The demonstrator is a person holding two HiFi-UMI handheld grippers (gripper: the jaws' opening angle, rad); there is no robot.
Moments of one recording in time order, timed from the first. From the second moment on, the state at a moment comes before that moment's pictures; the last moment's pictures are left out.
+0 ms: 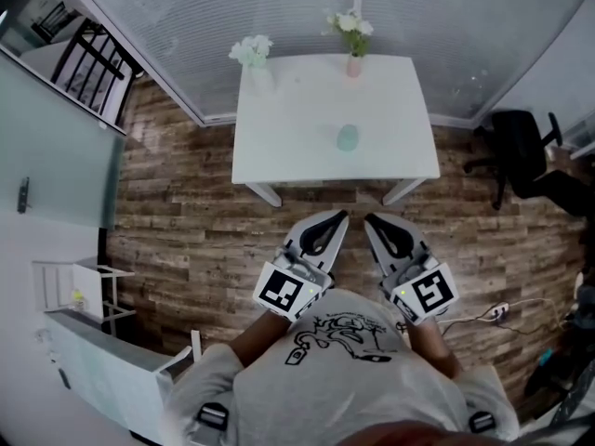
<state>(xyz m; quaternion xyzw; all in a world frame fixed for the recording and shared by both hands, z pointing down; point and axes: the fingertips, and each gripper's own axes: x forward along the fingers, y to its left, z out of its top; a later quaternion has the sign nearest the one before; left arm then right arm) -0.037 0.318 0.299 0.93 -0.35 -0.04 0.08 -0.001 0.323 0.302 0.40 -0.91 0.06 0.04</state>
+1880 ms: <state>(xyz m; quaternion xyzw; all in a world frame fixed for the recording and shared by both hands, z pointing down) -0.043 0.154 0.325 0.93 -0.34 -0.02 0.10 -0.006 0.151 0.321 0.41 -0.91 0.07 0.04</state>
